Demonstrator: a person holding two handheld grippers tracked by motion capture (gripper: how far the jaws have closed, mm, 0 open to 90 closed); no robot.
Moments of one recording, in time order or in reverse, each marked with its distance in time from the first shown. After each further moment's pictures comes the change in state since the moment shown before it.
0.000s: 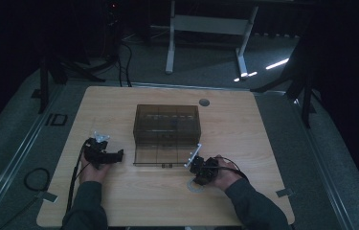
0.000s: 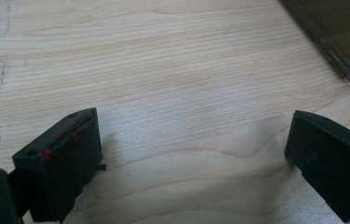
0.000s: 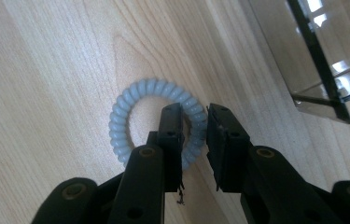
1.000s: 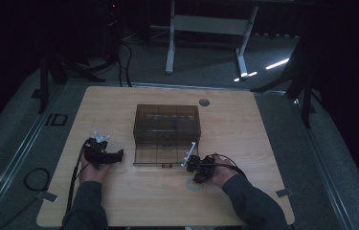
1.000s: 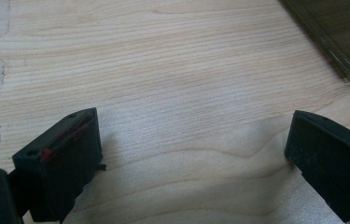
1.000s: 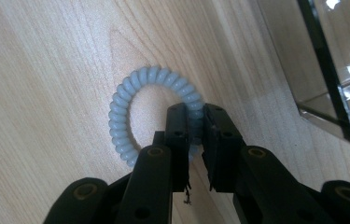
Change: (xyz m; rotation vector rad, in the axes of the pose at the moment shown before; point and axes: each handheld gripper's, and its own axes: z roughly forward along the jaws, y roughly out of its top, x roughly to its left) left arm 0.000 0.000 0.000 0.000 0.000 0.000; right arm -0.003 0.012 0.004 0.094 0.015 -0.026
